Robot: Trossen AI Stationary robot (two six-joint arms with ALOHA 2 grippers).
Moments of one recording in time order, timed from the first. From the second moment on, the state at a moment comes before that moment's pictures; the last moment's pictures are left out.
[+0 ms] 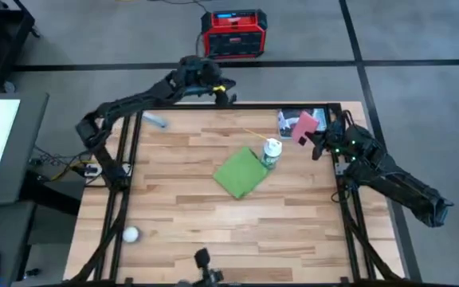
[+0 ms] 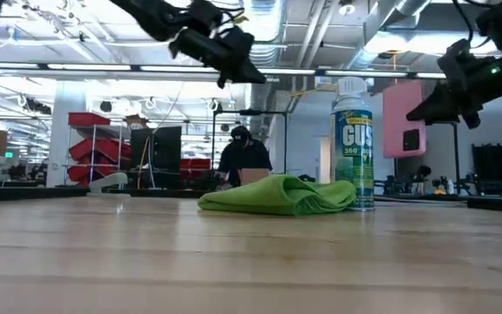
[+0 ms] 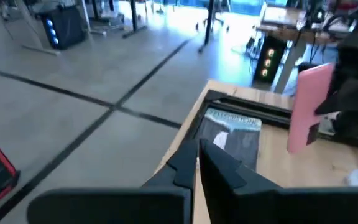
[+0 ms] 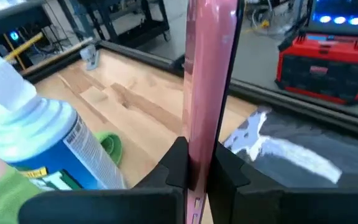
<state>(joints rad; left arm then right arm) 0.63 1.65 1.31 0.06 0.26 0.05 -0.69 0.25 0.26 -0.34 -0.02 0.23</state>
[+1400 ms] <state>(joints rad) 0.08 1.60 0.88 0.78 0.18 0.28 -0.35 0.73 0.24 -0.07 -0.06 0.58</state>
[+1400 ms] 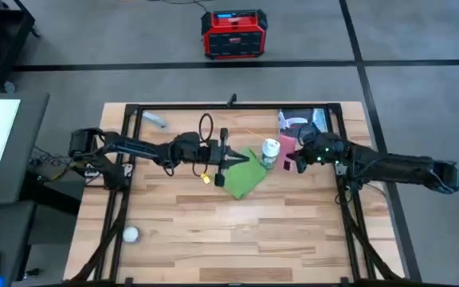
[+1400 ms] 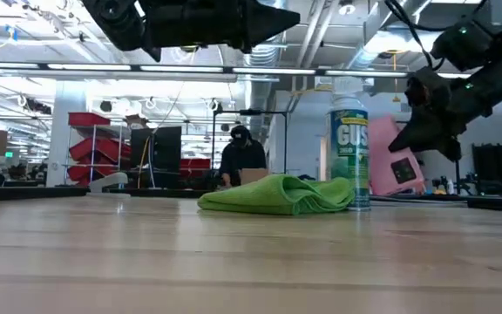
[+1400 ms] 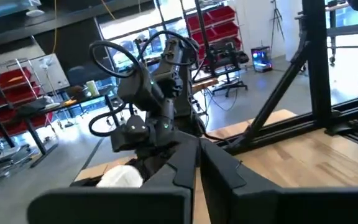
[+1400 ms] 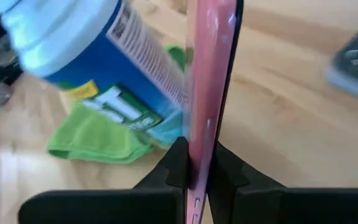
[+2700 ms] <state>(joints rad) -0.20 1.22 0.52 0.93 -0.45 0.39 -0.27 1.56 0.68 0.34 -0.05 0.29</state>
